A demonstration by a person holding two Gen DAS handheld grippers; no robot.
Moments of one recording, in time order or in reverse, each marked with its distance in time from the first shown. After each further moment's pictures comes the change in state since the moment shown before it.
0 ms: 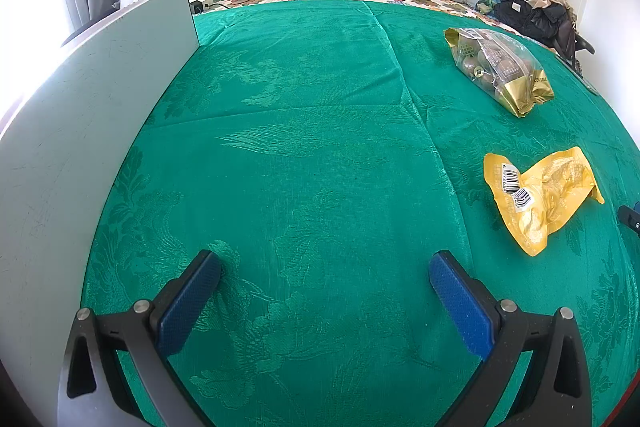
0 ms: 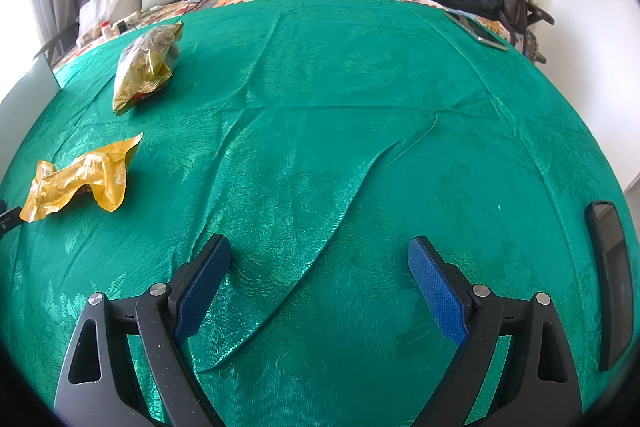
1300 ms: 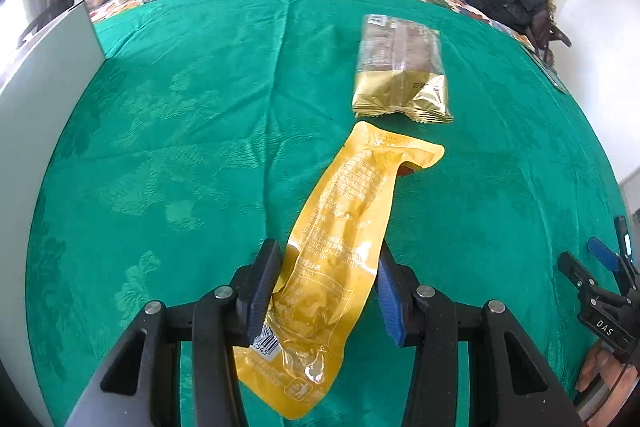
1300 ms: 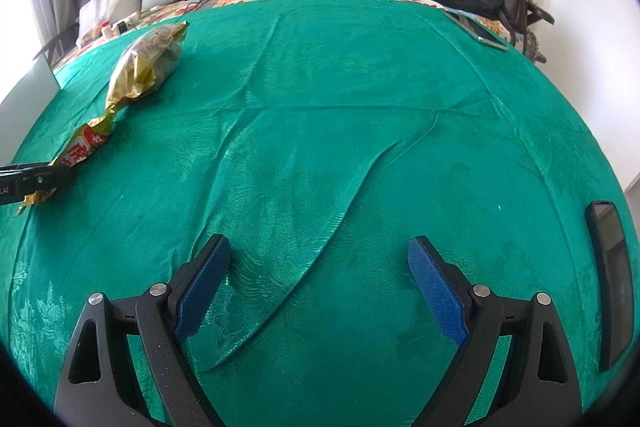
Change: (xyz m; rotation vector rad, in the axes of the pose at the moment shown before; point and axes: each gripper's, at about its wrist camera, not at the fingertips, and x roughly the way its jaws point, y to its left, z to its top) left arm 0.010 -0.084 0.049 -0.038 0.113 -0.117; right arm 0.000 -0.001 0.000 -0.001 0.001 0.000
